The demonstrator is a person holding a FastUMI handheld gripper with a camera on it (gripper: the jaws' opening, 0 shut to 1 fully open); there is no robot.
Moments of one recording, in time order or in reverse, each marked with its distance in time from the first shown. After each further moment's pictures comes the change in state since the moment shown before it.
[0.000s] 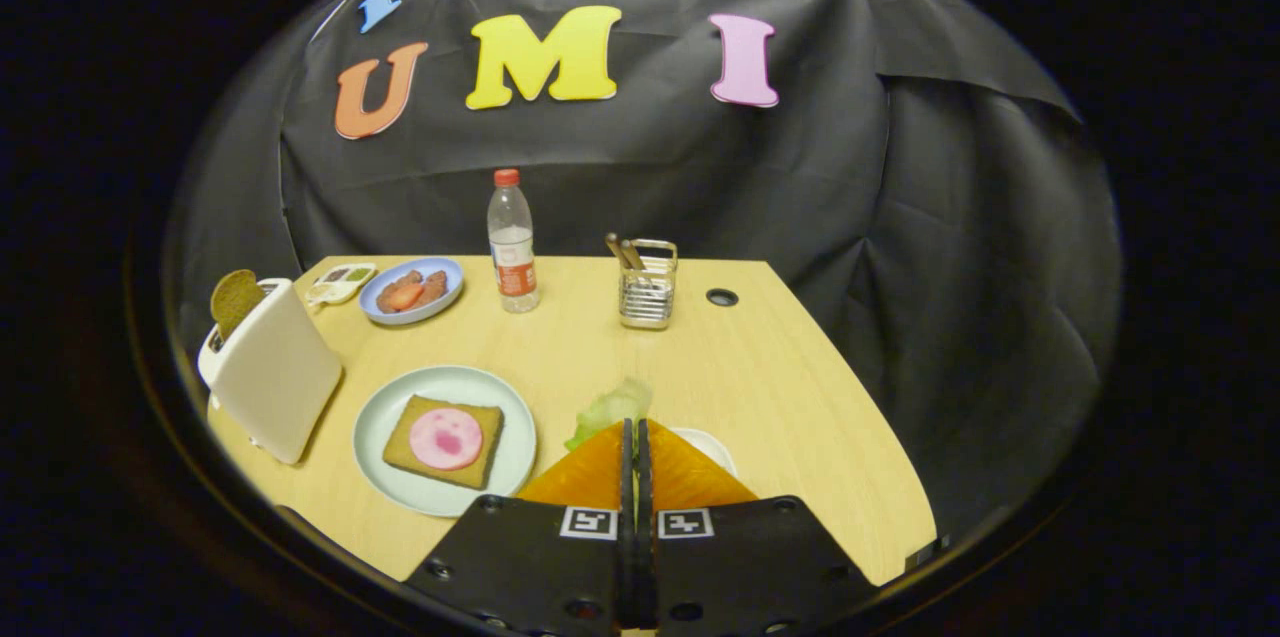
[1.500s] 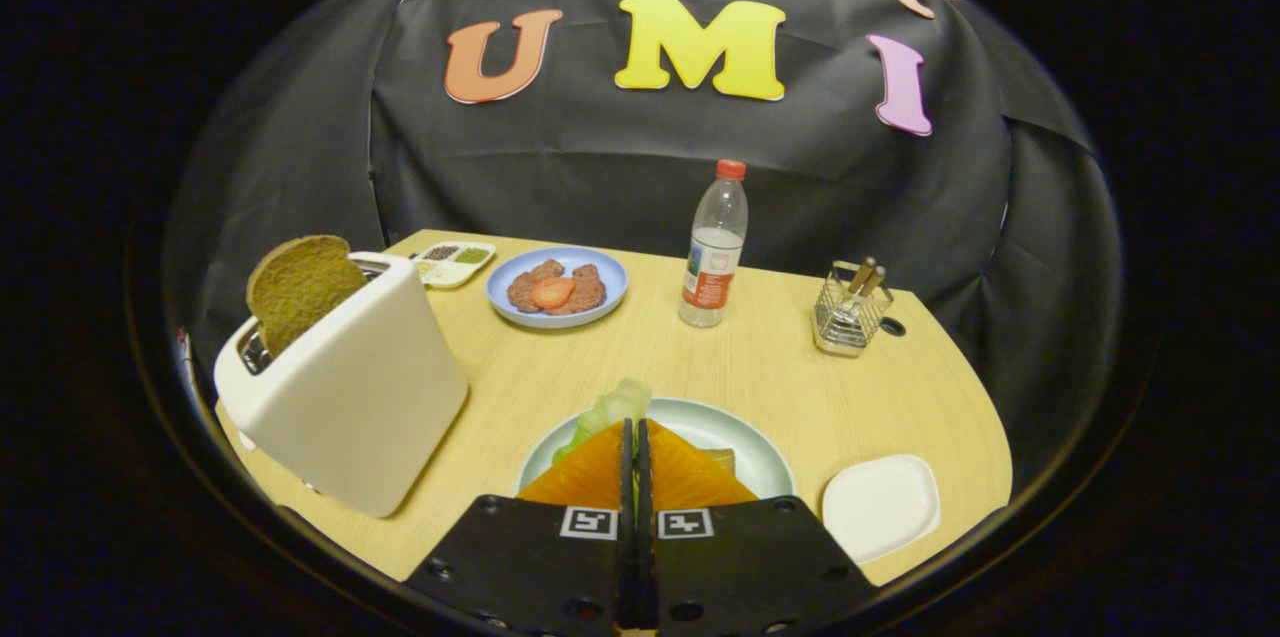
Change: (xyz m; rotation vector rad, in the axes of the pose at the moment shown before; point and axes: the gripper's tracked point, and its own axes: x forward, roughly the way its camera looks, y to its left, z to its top) arm 0.062 0.188 -0.006 -0.127 0.015 0.178
